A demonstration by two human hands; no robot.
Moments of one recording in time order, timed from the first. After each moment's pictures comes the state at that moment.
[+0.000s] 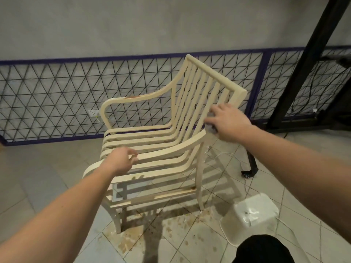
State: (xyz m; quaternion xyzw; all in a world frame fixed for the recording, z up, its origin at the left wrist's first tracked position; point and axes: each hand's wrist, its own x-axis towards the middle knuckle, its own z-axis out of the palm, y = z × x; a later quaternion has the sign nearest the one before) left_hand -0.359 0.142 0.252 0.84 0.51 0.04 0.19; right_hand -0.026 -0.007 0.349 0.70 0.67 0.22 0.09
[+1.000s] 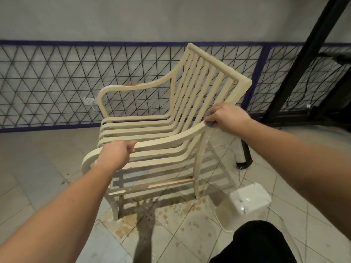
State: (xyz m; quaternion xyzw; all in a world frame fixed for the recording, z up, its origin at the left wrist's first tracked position) left_hand -0.378 0.138 0.226 0.85 0.51 0.05 0.09; right_hand -0.024 -0.001 0.330 0.65 0.73 0.20 0.07
